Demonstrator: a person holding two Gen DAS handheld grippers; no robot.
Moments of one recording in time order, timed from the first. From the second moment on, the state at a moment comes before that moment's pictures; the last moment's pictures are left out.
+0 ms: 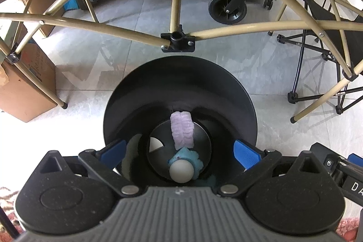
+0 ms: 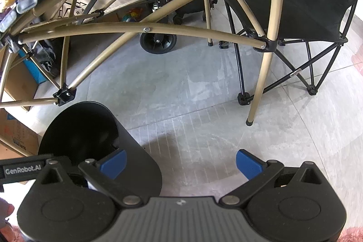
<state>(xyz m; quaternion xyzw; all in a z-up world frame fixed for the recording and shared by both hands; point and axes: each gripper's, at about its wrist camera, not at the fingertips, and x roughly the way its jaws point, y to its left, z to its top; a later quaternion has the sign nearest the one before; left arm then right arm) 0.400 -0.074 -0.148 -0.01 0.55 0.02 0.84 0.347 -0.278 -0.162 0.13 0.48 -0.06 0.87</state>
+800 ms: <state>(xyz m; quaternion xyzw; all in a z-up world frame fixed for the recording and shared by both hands) 0.338 0.005 -0.069 -0.05 0.41 0.03 0.91 0.320 -0.245 -0.101 0.12 0.37 0.03 0.92</state>
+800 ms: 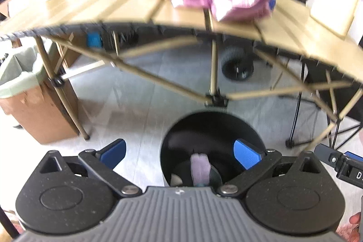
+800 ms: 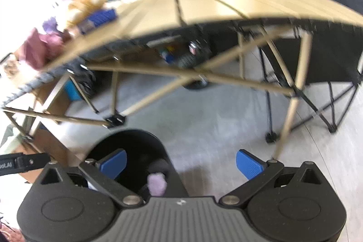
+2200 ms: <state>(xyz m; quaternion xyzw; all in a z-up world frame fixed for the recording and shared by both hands) 0.398 0.125 0.028 -0.11 0.25 0.10 0.96 0.449 -0.074 -0.025 -0.05 0.22 0.21 0.95</state>
